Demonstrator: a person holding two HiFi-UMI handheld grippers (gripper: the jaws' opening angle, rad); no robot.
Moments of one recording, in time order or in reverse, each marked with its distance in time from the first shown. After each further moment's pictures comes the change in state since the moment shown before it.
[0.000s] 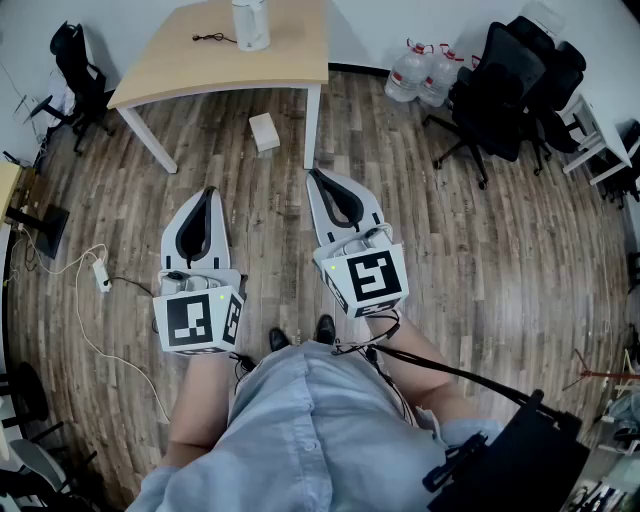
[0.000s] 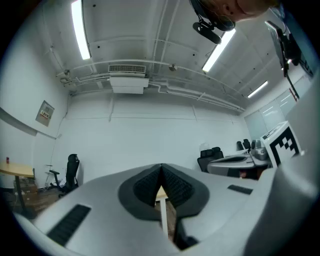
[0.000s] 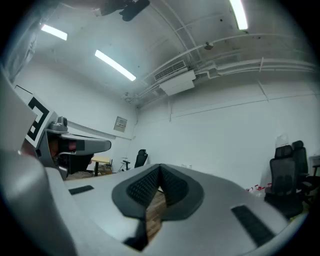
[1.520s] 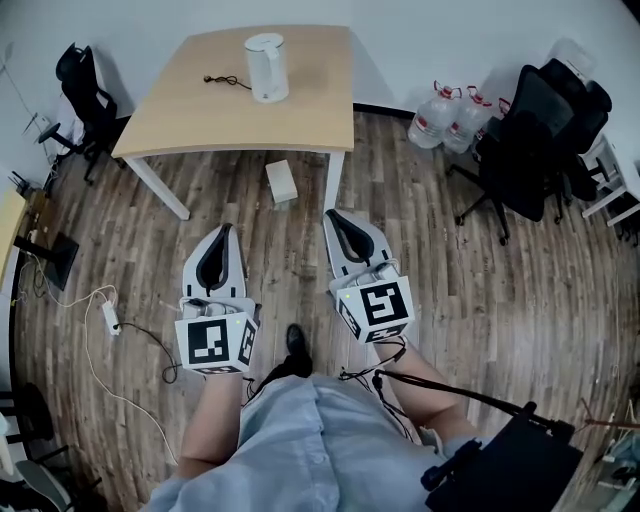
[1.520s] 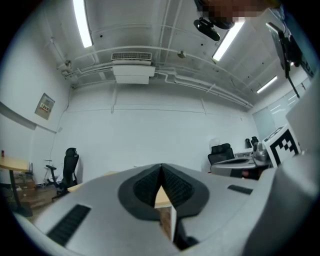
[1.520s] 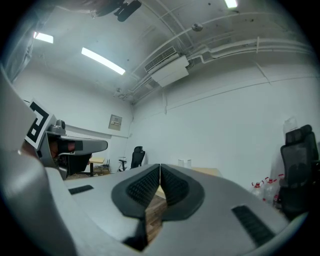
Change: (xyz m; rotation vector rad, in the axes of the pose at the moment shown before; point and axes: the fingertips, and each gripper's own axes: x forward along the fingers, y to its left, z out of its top) left arm 0.173 0.065 -0.059 -0.022 0.037 0.052; right arm 0.166 -0.097 -0.057 0.069 0.029 0.025
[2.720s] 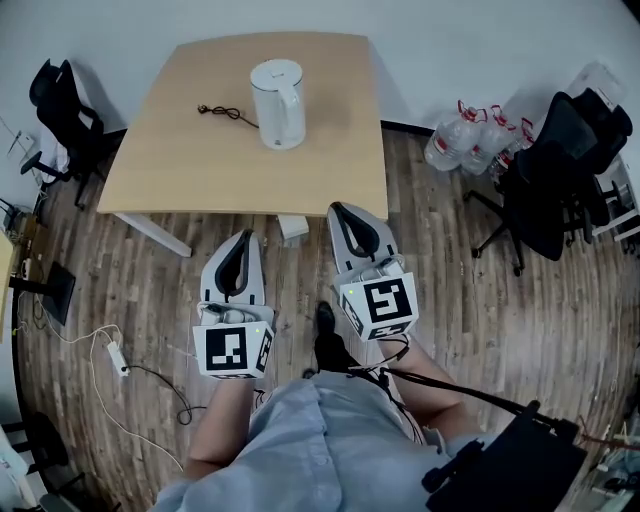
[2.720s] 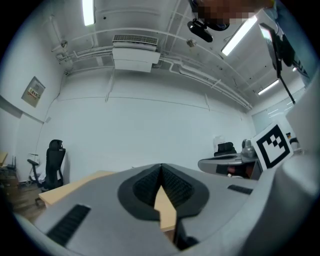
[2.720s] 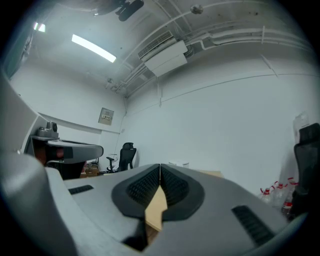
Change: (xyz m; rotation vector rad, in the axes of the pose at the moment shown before) left arm 0.215 0.082 -0.048 -0.032 0.027 -0.070; right arm 0.232 -0.089 -0.014 -0.013 0.038 -0.034
